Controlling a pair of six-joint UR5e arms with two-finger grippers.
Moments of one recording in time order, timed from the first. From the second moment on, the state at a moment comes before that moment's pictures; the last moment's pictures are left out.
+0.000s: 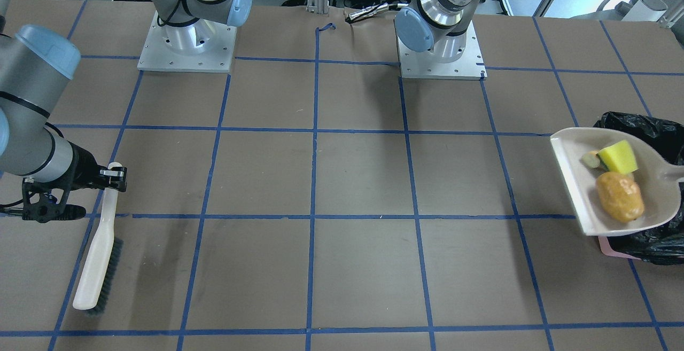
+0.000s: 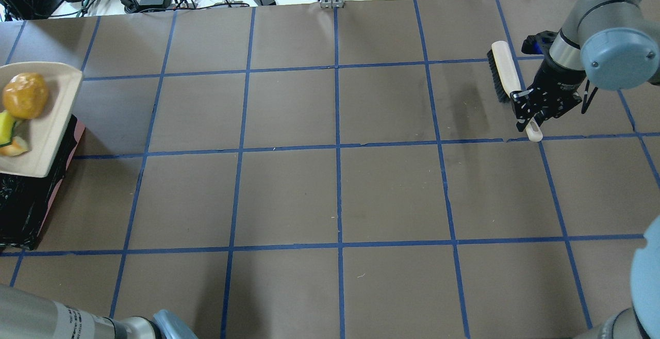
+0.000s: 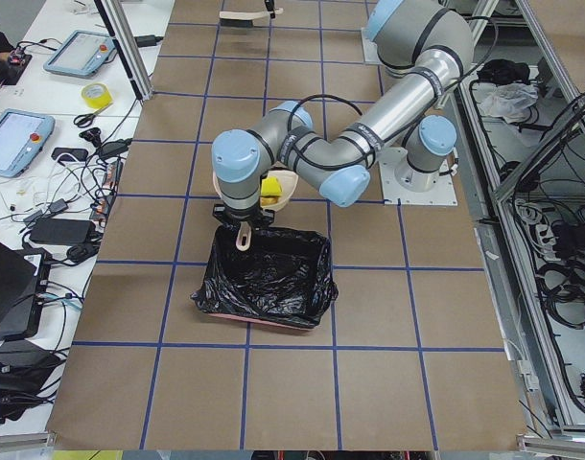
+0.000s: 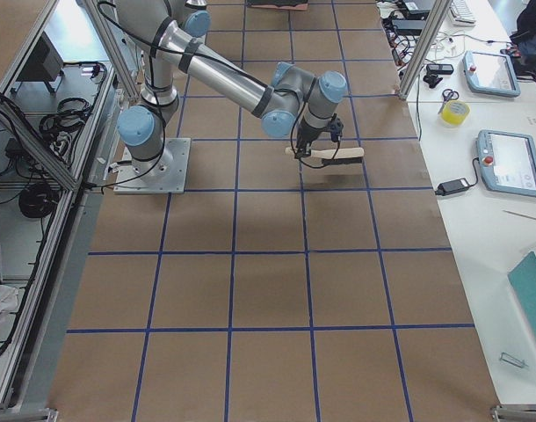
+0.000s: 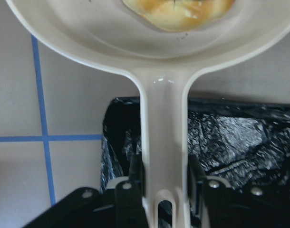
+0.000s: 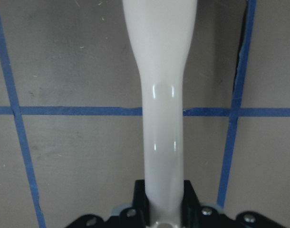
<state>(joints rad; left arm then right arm) -0.69 -1.96 -1.20 -1.61 1.49 2.57 1.25 -1.26 1.73 -1.83 -1.59 -0.33</state>
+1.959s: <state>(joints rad) -0.66 -2.02 -1.20 -1.15 1.75 3.03 1.18 -1.18 1.73 -1.85 -1.61 -0.38</state>
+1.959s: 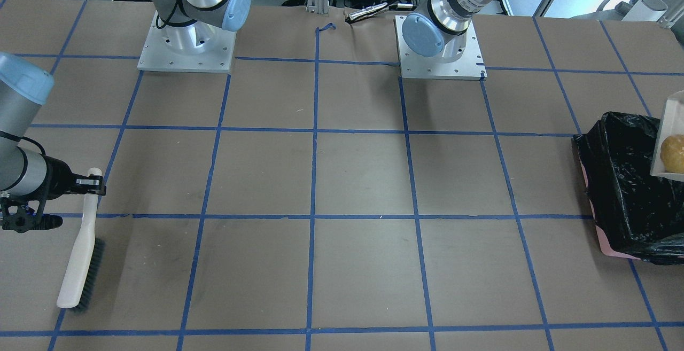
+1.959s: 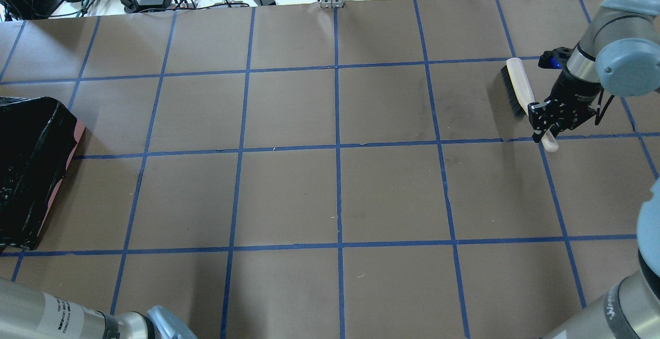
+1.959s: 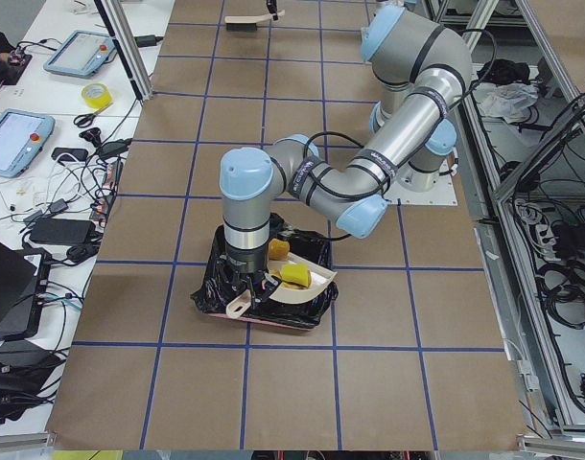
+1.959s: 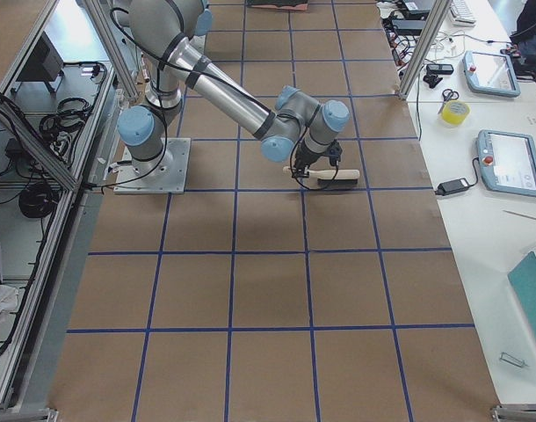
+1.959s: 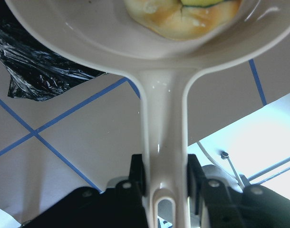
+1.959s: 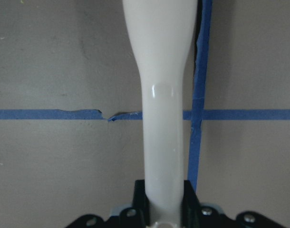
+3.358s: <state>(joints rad) -0.68 -1.95 -1.37 -0.84 1.78 3.01 1.26 -1.46 1.58 -1.68 -1.60 -0.23</state>
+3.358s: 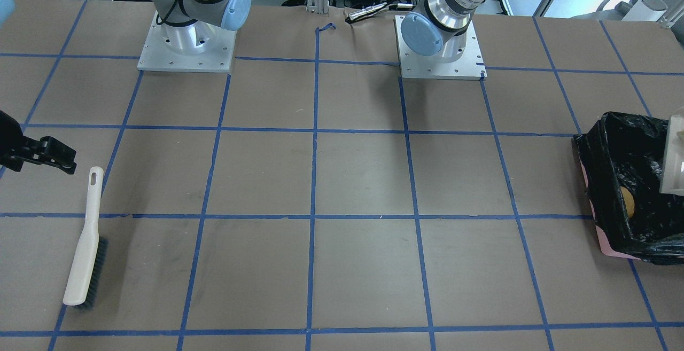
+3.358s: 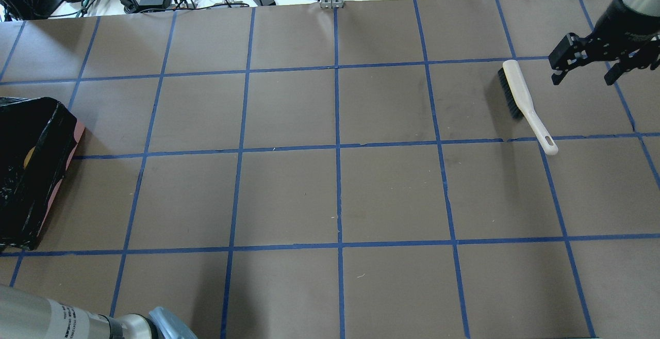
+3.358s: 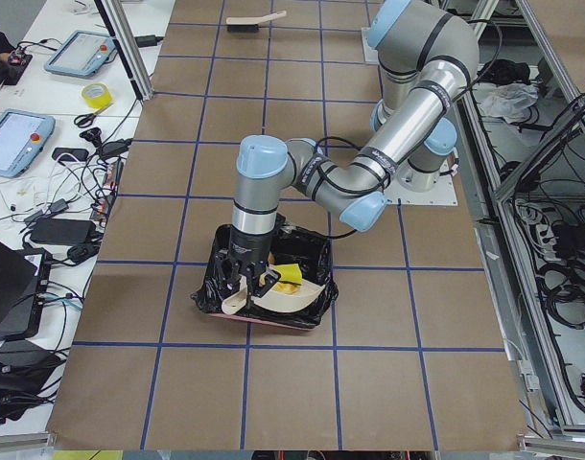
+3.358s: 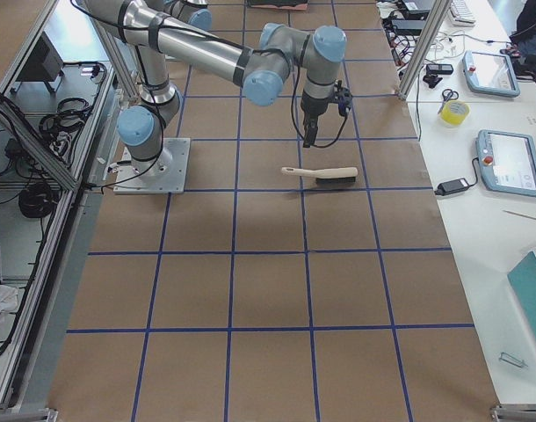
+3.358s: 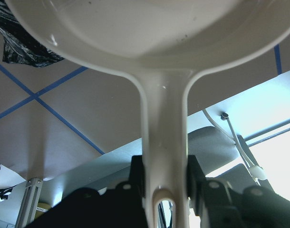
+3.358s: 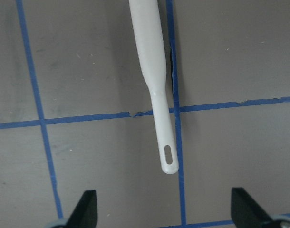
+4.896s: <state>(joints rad) -0.75 -1.84 -1.55 -0.52 1.90 3.02 1.55 -1.54 1.56 -1.56 -1.58 -0.04</state>
